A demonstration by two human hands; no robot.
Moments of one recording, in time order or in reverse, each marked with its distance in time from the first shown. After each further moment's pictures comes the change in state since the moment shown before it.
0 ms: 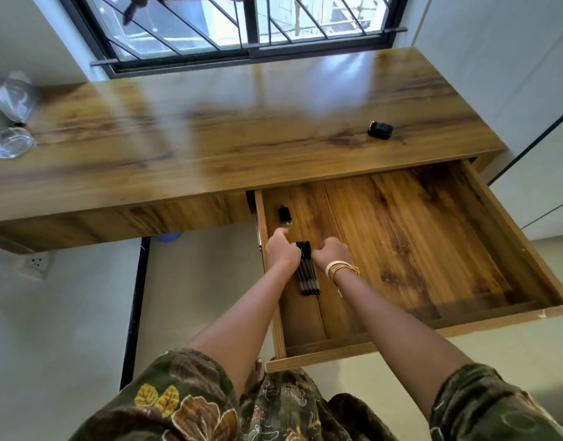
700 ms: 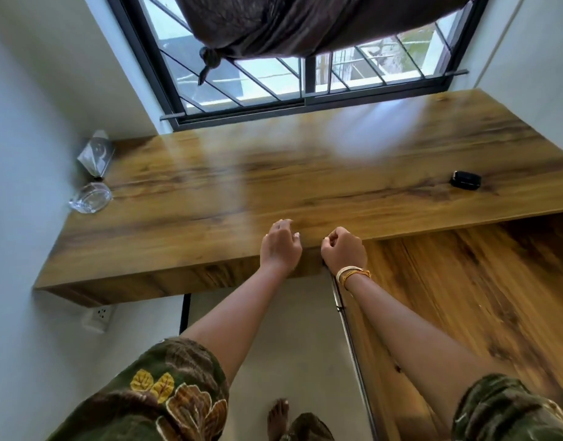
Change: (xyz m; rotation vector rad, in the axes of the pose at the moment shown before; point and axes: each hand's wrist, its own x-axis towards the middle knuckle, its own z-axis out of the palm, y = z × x) left_hand 0.168 -0.005 -0.177 0.360 0.125 0.407; right_hand 0.058 -0.205 0.050 0.079 0.364 -0.224
